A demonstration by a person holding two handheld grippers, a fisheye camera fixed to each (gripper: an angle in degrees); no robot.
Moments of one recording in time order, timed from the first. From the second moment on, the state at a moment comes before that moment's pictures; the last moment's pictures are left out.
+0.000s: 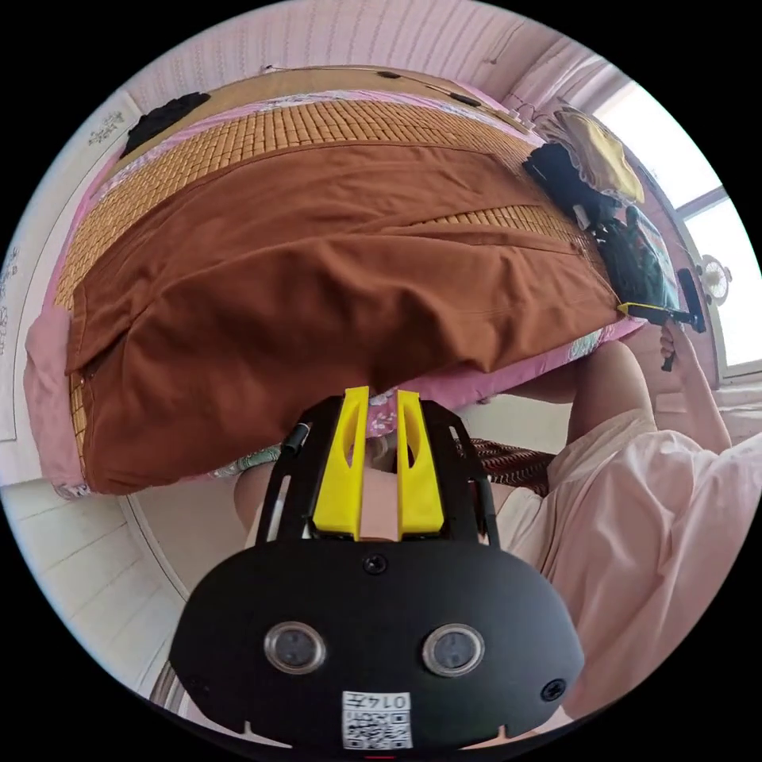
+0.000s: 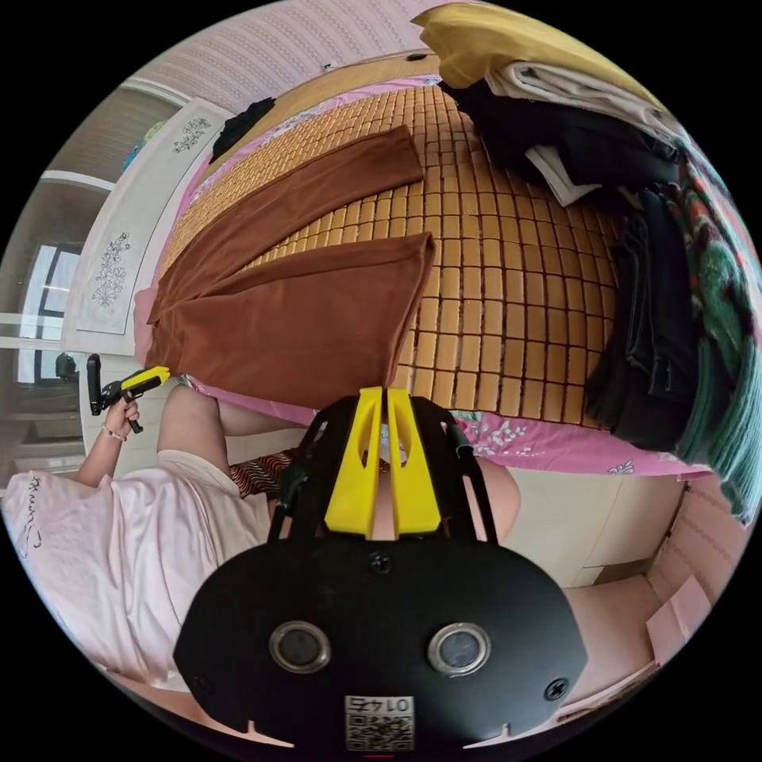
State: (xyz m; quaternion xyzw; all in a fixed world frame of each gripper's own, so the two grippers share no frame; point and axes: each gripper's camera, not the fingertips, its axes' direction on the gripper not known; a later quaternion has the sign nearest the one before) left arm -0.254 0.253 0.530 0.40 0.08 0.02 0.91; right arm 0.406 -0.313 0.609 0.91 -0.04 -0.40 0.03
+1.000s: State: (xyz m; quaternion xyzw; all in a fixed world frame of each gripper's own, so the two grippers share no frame) left arm -0.317 0.260 0.496 0.46 0.05 0.08 0.88; right arm 0.216 -0.172 0.651 0.97 0.10 -0.21 0.01
